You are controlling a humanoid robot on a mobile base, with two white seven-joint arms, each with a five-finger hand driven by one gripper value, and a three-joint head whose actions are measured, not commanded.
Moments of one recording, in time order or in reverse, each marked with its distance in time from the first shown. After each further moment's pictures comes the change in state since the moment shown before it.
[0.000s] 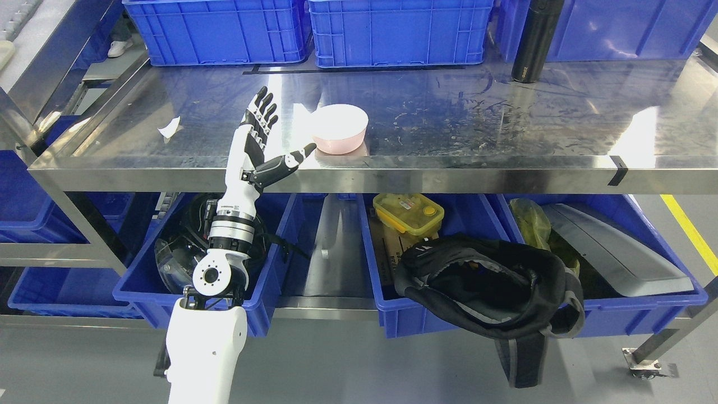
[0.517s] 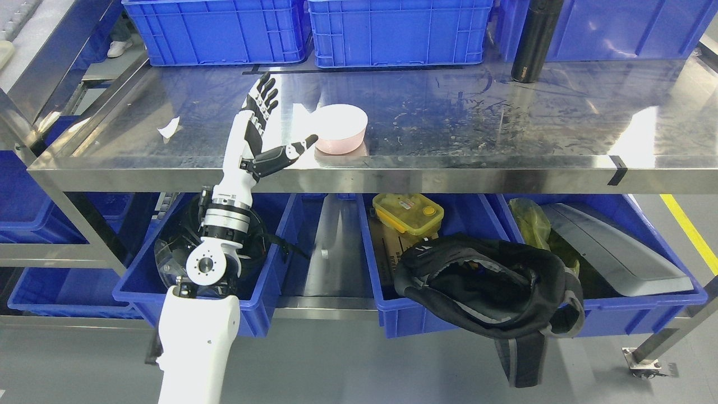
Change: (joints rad) left arm -0.065 0.059 -0.002 0.002 -0.113 -0.012 -0.068; right arm 0.000 0.000 0.000 0.000 0.000 0.000 0.000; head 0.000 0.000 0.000
